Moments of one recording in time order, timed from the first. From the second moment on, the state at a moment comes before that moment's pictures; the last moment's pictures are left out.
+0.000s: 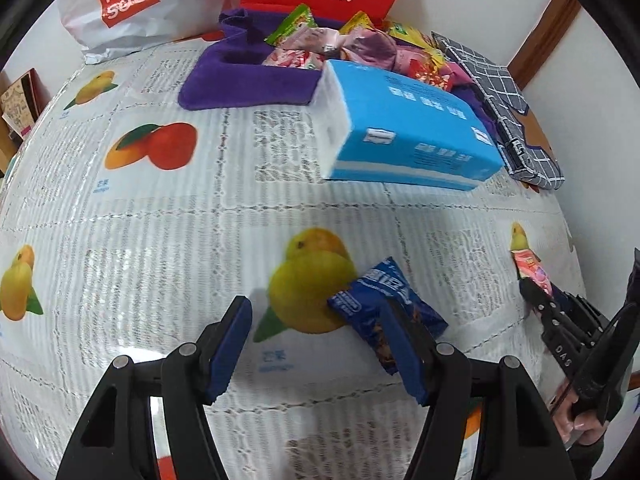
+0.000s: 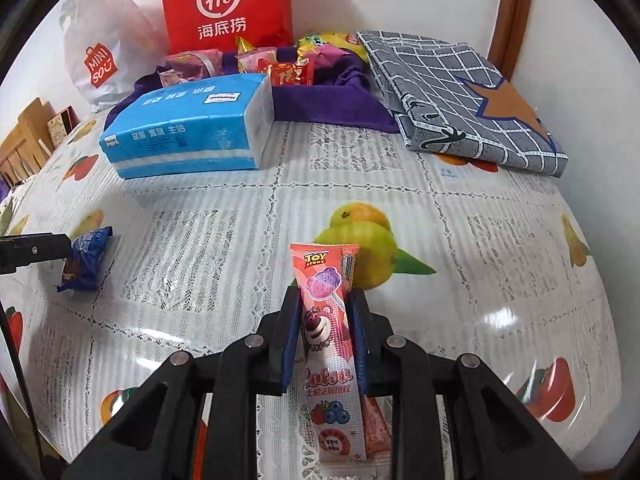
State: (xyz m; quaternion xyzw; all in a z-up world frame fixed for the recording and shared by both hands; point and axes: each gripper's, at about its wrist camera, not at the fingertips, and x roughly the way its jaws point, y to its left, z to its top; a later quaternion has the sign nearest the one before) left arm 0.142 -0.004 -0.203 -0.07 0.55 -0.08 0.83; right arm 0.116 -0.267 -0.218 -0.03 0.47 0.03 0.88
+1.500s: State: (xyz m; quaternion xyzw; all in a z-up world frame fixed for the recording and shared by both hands) left arm 0.134 -0.039 -0.190 -0.02 0.51 -0.14 0.85; right arm 0.129 -0.255 -0.211 -0.03 0.46 0.05 0.89
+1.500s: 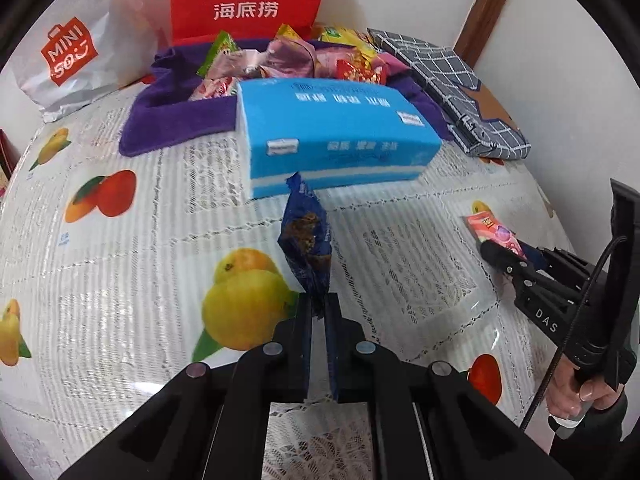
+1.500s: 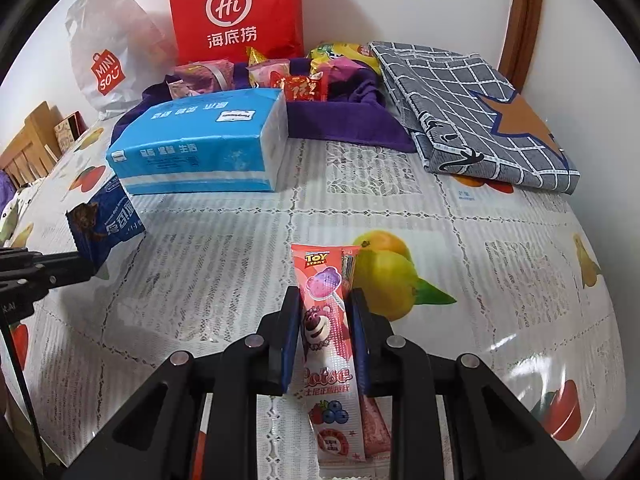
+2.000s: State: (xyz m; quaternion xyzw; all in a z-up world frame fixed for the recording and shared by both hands) left arm 0.139 -0.015 -0.199 -0.02 0.54 -0.11 0.84; right arm 0.131 -0.244 -0.209 -0.03 0.47 0.05 0.88
